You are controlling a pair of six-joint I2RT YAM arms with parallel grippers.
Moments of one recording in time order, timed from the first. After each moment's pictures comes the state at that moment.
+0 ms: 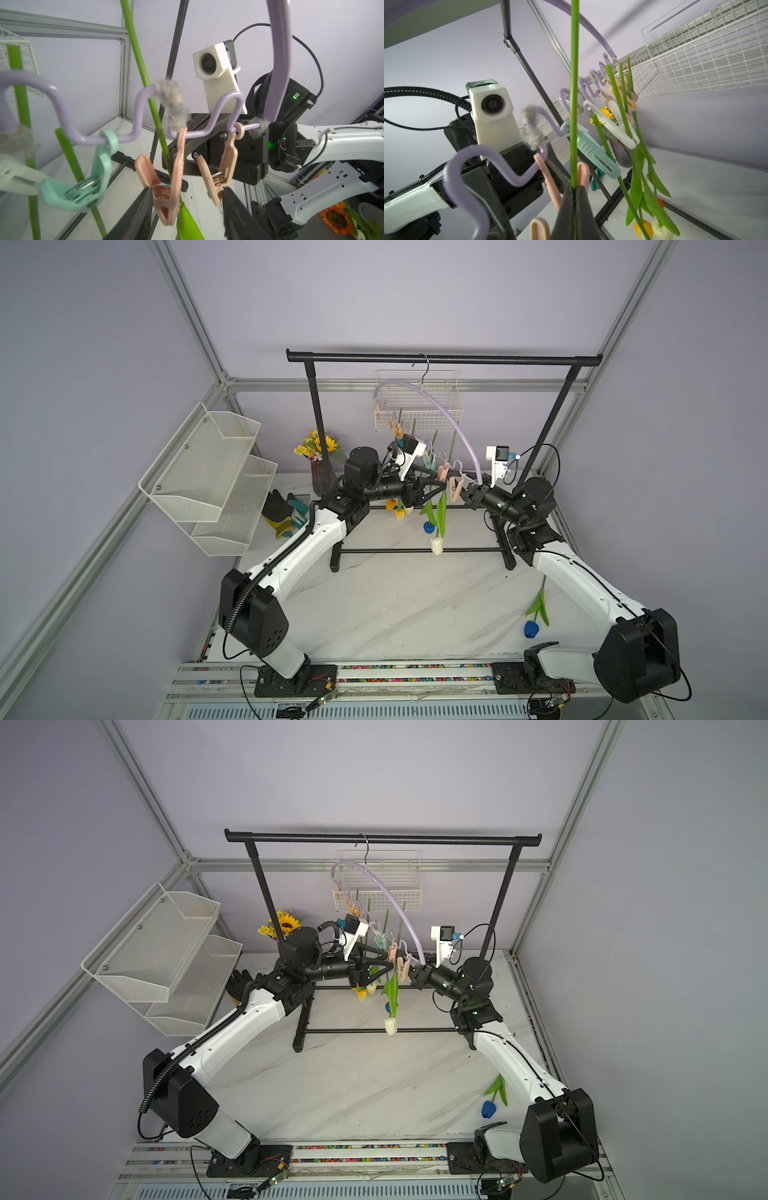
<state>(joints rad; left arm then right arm) -0.54 1.62 1.55 -0.01 0.74 -0.23 0.27 1.31 1.01 0.53 -0.68 0.68</state>
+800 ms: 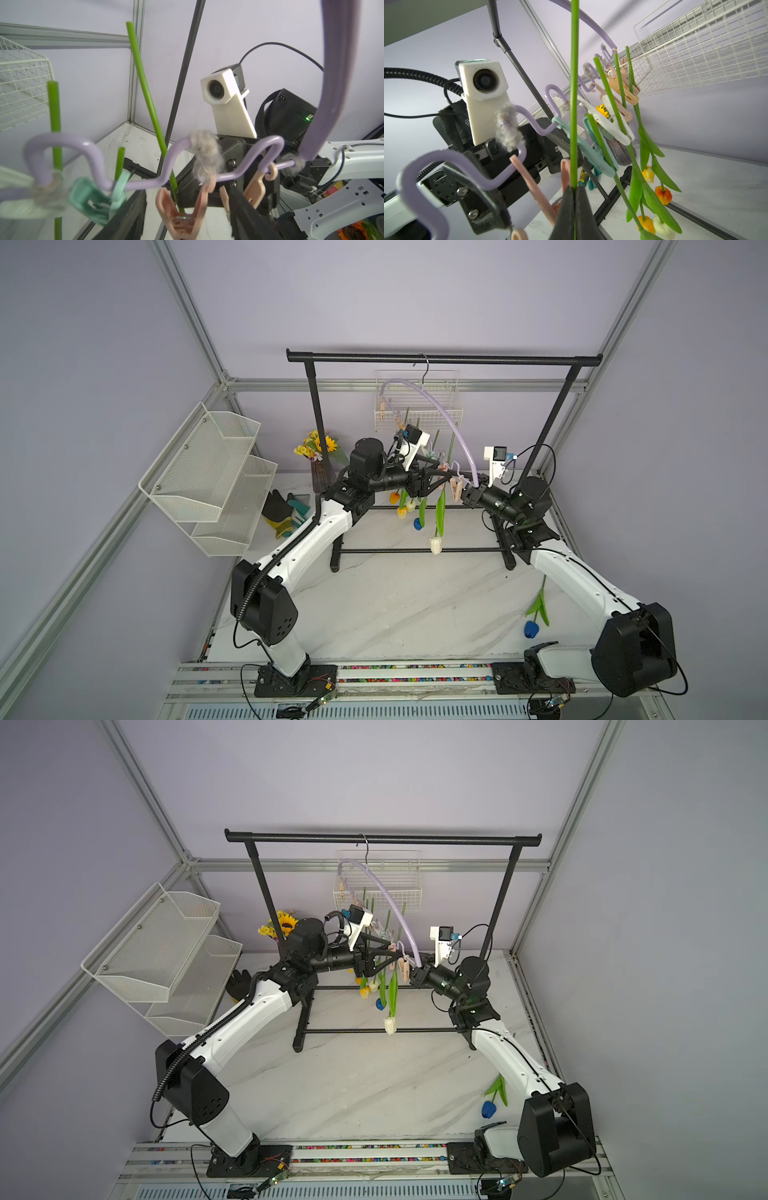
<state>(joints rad) -0.55 1.70 1.67 -0.03 0.73 -0.23 0.27 1.34 1.01 0.53 -0.67 0.69</state>
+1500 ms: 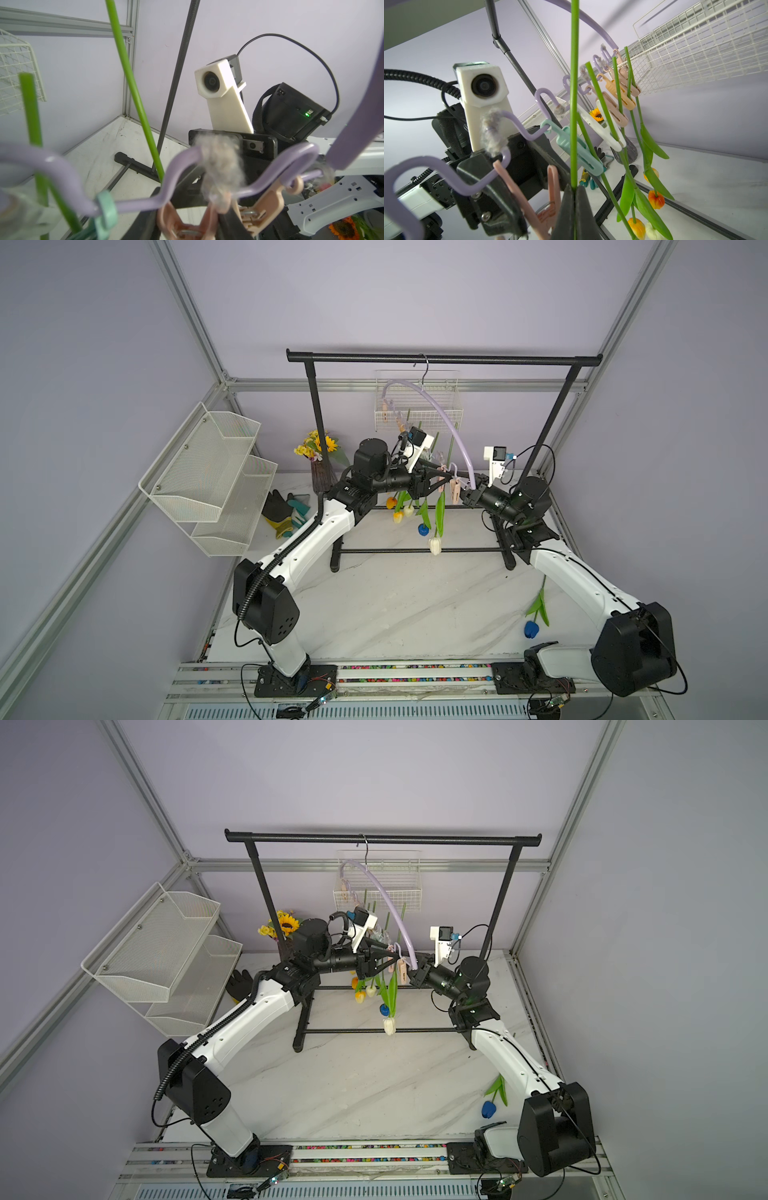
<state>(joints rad) -0.56 1.70 1.68 -0.08 0.73 -0.23 0.27 1.34 1.01 0.53 -0.67 0.71</state>
